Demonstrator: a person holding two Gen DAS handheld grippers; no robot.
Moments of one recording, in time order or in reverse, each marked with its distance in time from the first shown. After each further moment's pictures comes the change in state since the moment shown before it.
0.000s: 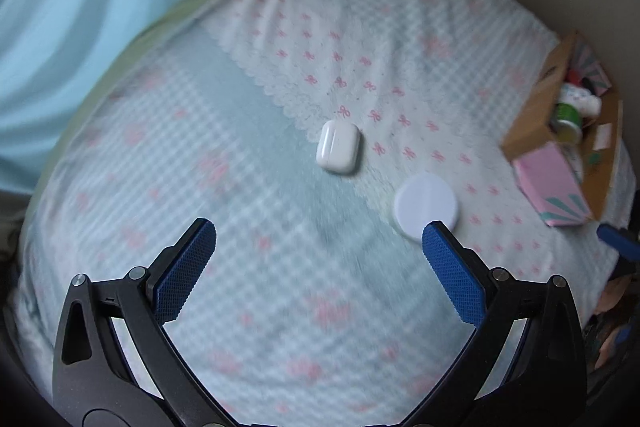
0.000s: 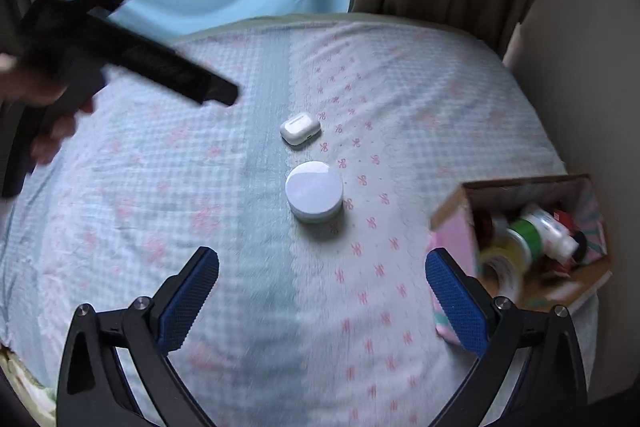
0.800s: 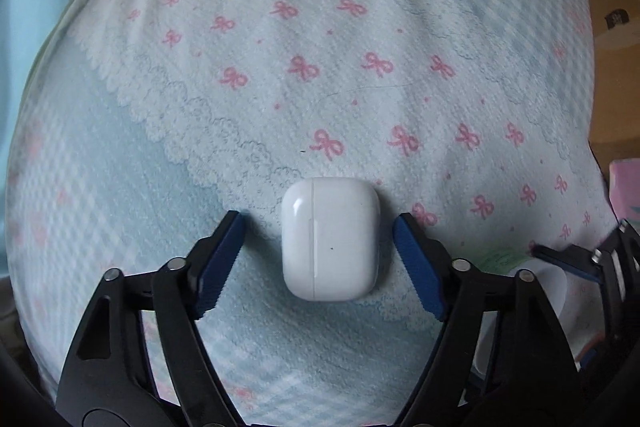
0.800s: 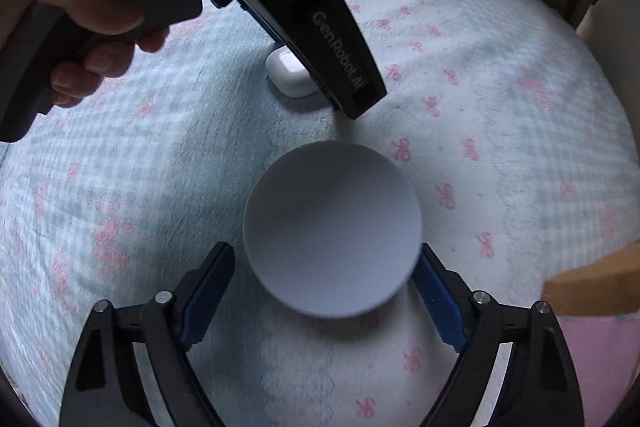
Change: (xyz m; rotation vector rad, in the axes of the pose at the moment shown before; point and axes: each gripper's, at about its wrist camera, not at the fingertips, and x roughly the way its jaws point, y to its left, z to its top) left arm 0.181 -0.010 0.063 0.214 0.125 -0.051; right arm 0.174 0.008 0.020 -0.071 0.118 0.076
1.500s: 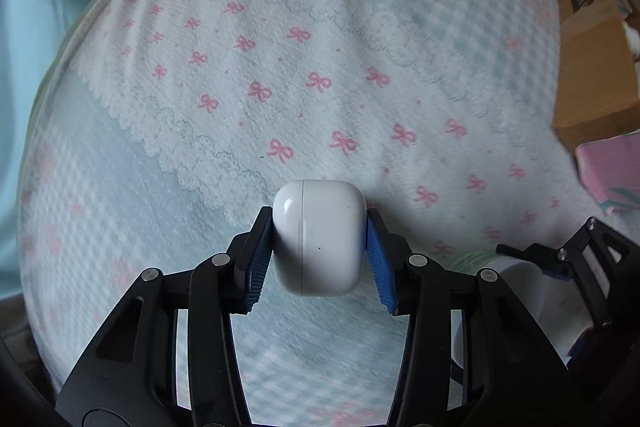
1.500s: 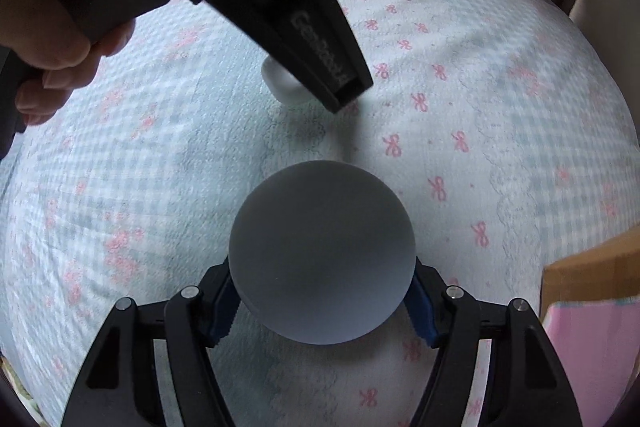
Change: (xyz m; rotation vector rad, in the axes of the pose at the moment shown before) left arm -0.049 -0.065 0.002 0.053 -0.045 0.001; right arm -0.030 -0.009 -0.016 0.087 0.001 0.032
